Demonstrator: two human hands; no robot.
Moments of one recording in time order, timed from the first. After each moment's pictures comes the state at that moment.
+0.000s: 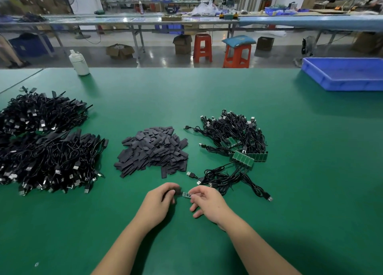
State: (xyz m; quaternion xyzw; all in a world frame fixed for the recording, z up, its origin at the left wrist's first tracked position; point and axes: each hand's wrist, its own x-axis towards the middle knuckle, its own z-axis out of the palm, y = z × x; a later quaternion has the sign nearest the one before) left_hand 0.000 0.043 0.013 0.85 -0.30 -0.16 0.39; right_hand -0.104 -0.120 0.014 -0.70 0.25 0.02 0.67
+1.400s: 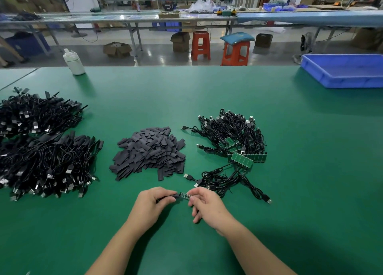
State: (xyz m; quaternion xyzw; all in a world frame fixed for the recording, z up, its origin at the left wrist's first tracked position) left_hand 0.009 0.049 0.018 0.84 -0.35 -0.12 0.40; right_hand -0.107 -0.123 0.011 -0.69 0.23 0.01 0.69
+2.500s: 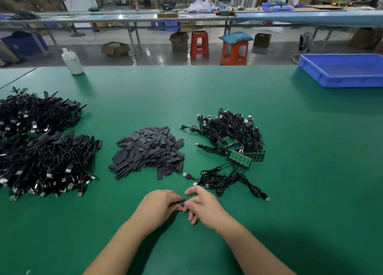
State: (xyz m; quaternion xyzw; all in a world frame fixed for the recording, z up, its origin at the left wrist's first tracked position) left_hand 0.006 0.032 0.023 0.83 -0.50 -0.13 0.20; right_hand -0.108 -0.119 0.011 -0.73 0.20 0.04 0.65
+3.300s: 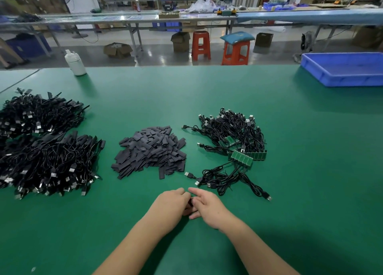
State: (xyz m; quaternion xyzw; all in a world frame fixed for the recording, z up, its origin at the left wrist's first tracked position) left_hand -0.019 0.008 0.035 0.85 -0.51 -0.08 -0.04; right_hand -0.107 -0.117 0.011 -0.72 0.21 0.07 0.66
